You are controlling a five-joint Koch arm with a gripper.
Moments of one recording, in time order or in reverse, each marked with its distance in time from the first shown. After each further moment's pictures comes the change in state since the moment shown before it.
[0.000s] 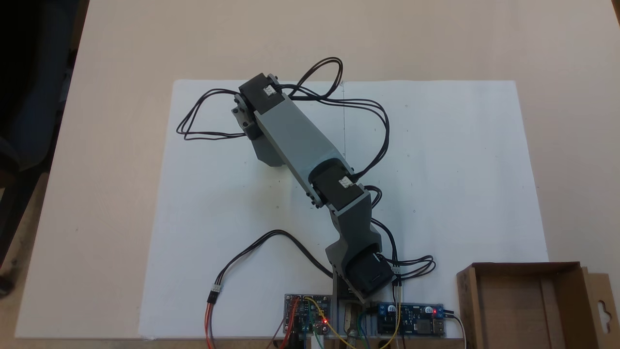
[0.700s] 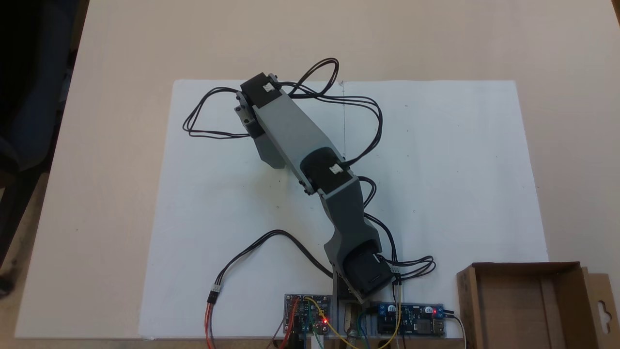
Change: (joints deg) arm 1.9 -8.2 -0.3 -1.1 0.0
